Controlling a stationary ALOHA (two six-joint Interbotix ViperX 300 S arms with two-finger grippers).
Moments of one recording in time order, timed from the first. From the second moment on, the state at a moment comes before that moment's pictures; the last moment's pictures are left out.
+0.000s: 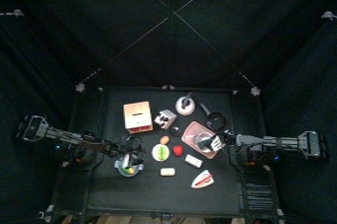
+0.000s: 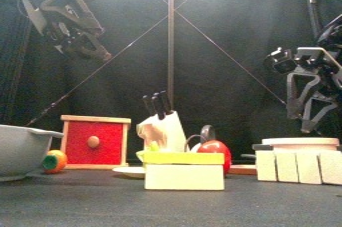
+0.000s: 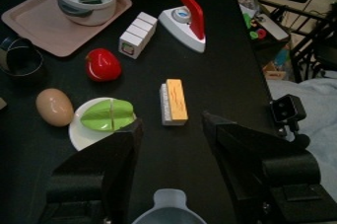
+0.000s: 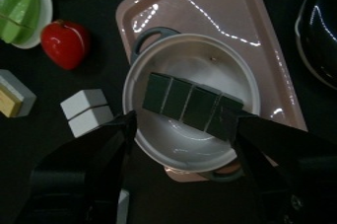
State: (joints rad) left arm -0.13 -0.49 0.97 0.81 -0.02 -1.04; right arm -0.19 -0.68 1.13 -0.22 0.48 0.94
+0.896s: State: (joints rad) left arm -0.13 -0.49 0.98 0.80 -0.02 -1.04; right arm 0.03 -0.09 0.75 -0.24 0.29 0.93
